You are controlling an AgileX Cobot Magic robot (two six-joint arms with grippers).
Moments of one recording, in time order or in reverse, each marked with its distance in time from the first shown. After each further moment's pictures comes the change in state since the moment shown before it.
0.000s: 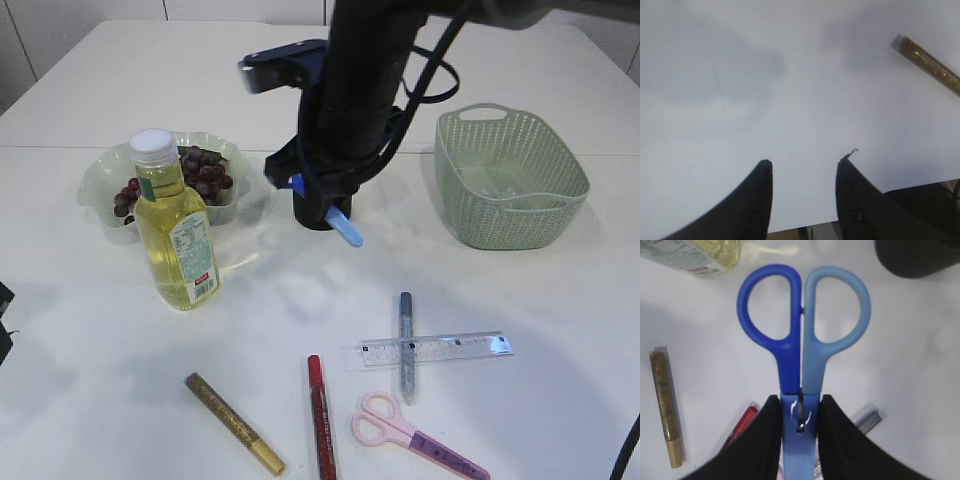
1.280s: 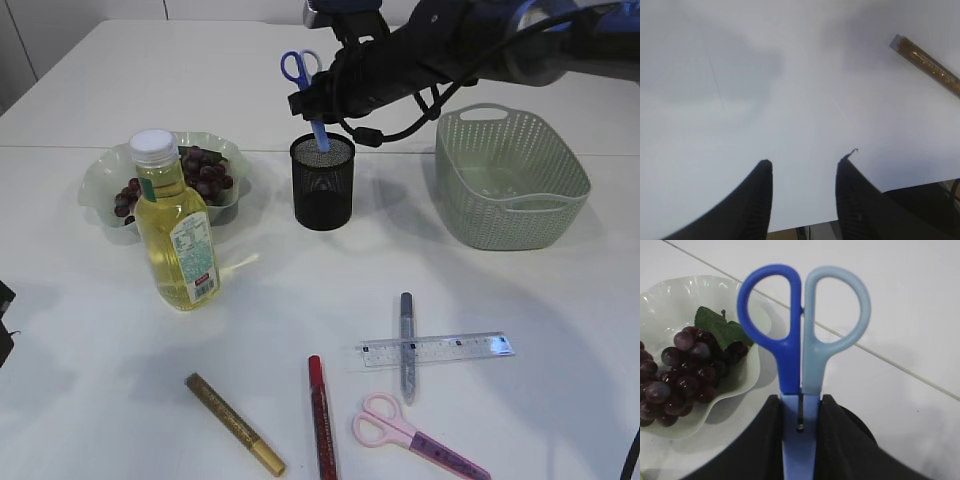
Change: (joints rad) left arm 0.000 0.000 0.000 -0.008 0.000 0.000; right arm -0.204 0.158 0.002 0.484 -0.781 -0.463
